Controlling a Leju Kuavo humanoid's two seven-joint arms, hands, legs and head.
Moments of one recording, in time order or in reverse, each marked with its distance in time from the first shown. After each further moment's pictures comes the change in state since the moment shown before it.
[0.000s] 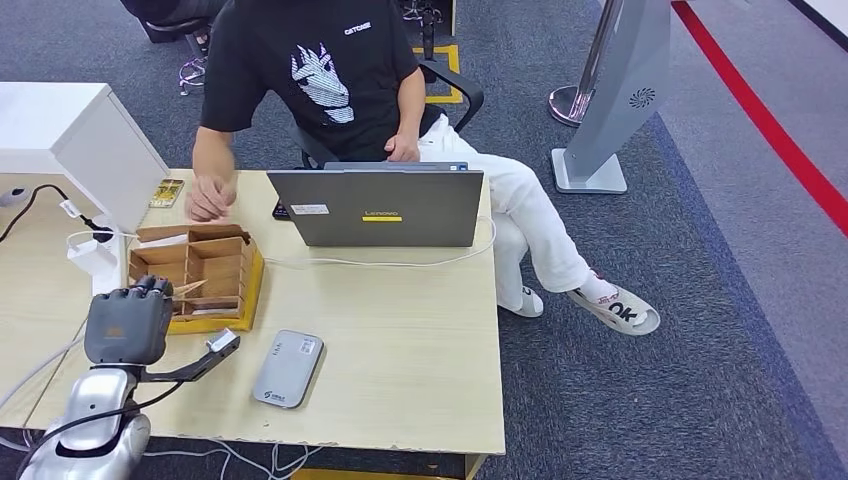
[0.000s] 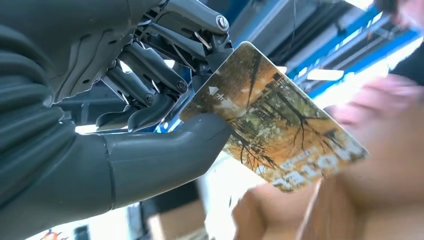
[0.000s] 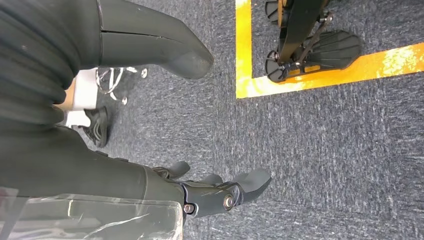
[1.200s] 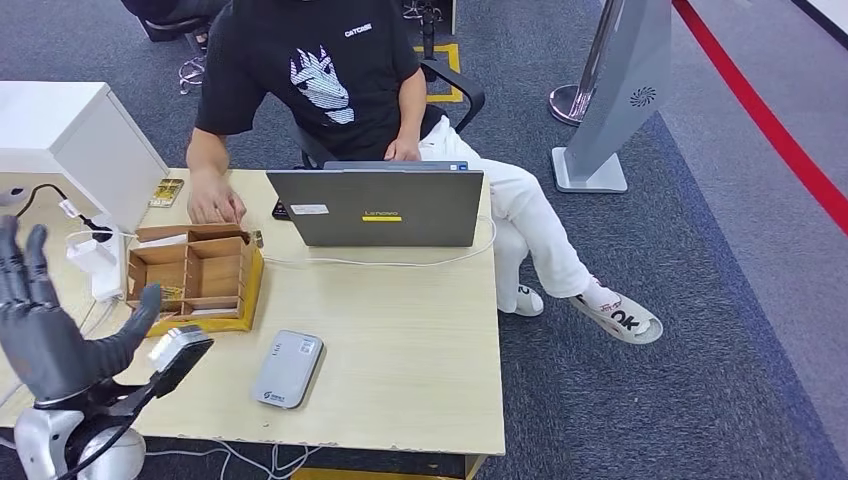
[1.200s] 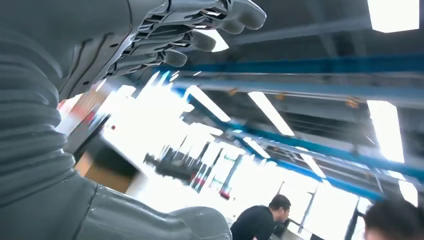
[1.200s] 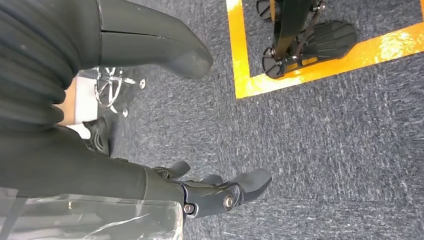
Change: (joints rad) left arm 0.171 -0.306 0.205 -0.528 0.668 0.093 -0.469; right arm -0.002 0.015 -0.118 -0.008 0.038 -0.036 0.008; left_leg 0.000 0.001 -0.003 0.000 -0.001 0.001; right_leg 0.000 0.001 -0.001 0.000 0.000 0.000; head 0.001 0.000
